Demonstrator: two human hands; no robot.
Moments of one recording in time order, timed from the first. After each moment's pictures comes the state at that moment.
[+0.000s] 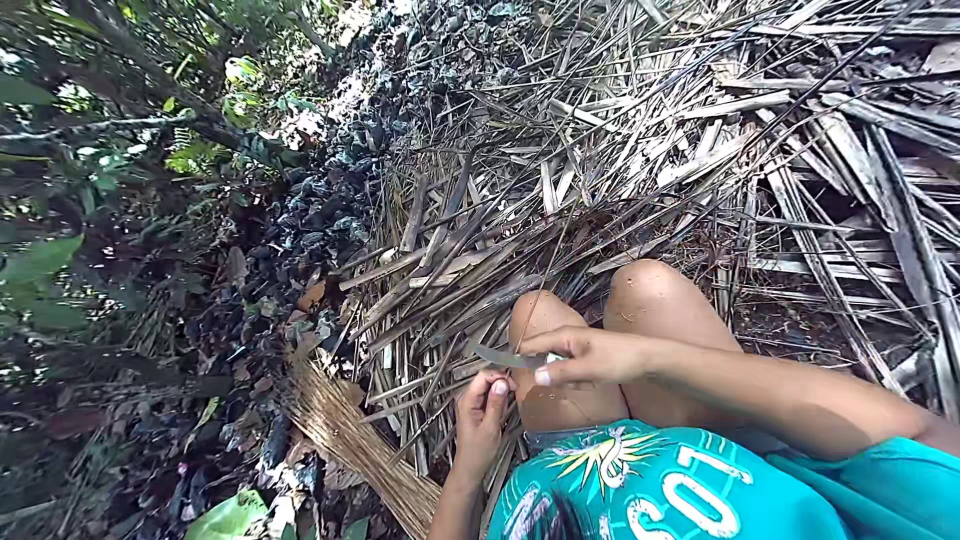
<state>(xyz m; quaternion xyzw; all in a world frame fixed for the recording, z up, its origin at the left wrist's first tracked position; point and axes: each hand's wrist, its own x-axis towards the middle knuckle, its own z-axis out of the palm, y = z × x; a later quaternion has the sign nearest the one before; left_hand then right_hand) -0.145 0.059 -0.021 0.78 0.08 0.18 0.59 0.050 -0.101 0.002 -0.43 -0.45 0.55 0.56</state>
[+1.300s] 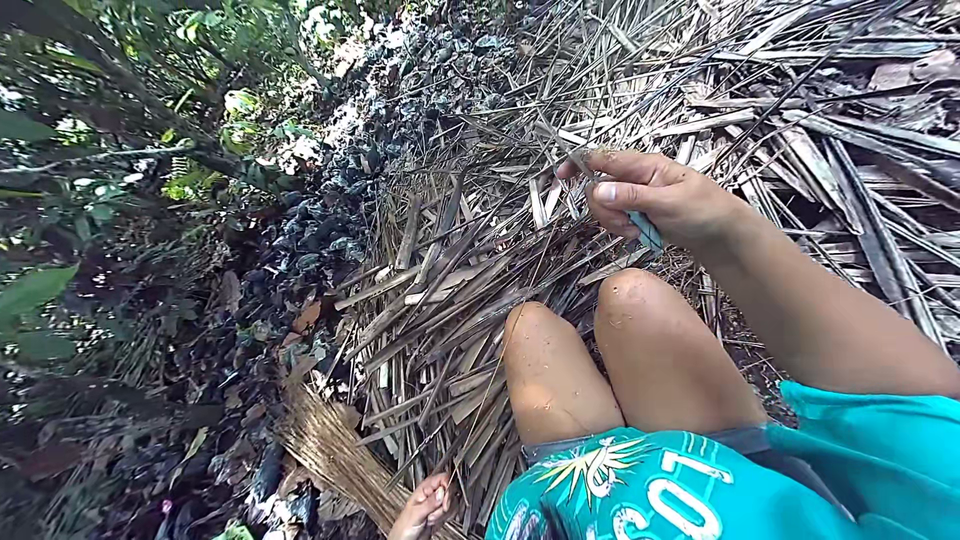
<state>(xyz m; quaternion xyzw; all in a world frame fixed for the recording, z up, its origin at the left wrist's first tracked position) -0.318 0.174 -0.101 0.50 0.13 -0.13 0.84 0.164 -0.143 0.065 -0.45 -0.45 0.27 0.72</state>
